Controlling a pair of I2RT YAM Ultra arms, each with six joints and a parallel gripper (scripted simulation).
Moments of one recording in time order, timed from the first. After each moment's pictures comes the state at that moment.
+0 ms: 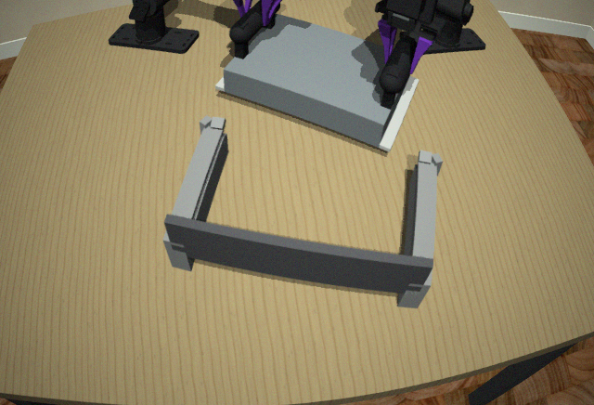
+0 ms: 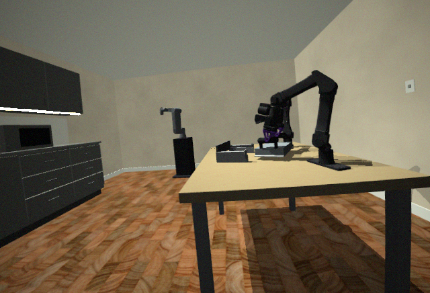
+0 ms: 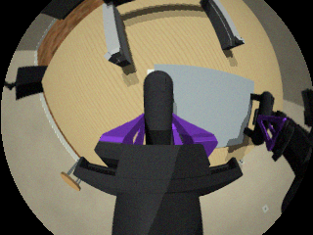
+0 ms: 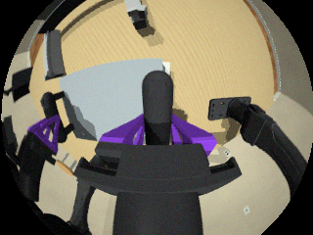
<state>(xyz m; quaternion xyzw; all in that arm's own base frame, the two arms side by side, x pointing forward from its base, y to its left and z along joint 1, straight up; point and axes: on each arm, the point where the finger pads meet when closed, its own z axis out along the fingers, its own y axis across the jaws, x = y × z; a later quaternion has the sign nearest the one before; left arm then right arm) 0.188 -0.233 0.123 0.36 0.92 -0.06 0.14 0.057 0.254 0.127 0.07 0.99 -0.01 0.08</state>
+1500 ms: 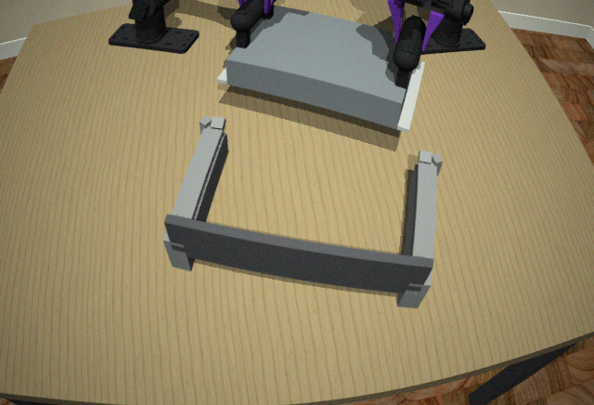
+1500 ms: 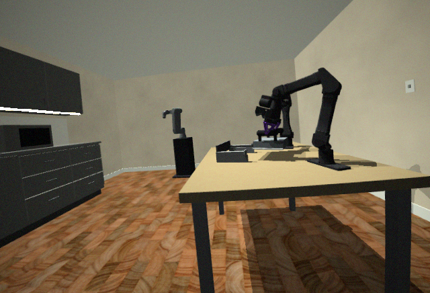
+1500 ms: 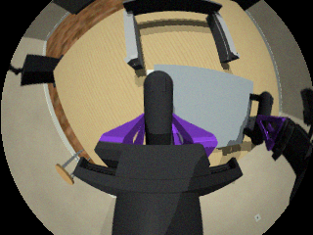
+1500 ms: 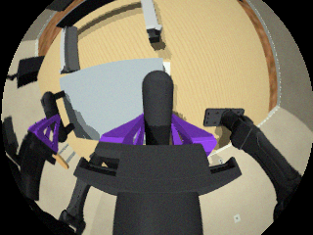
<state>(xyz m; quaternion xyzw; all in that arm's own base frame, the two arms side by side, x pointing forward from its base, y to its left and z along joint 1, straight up) 0.192 -0.224 0.169 0.32 0.93 -0.06 0.18 0.078 0.261 0.166 0.02 0.99 0.01 0.10</state>
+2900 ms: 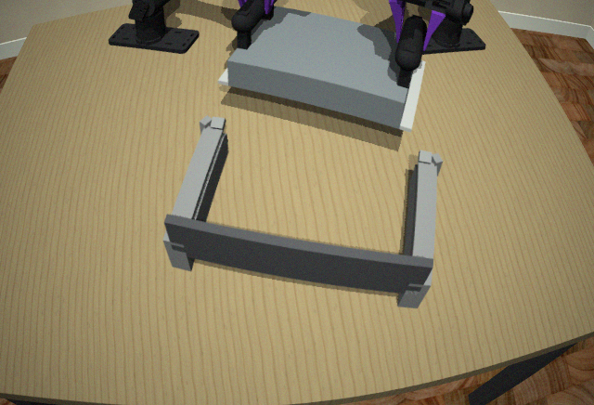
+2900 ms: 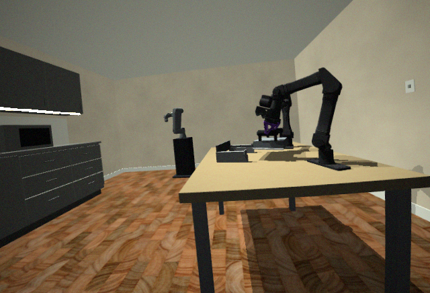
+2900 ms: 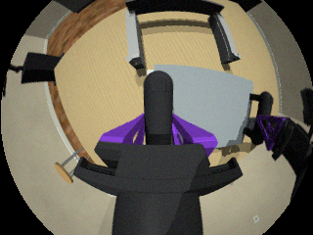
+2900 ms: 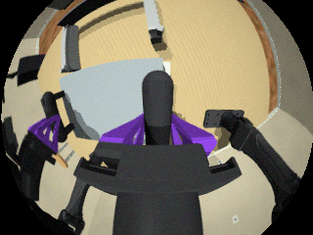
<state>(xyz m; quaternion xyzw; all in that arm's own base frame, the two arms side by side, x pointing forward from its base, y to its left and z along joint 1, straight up) 0.192 -0.222 0.169 0.31 0.93 -0.05 0.18 0.080 0.263 0.166 0.02 0.99 0.01 0.10</state>
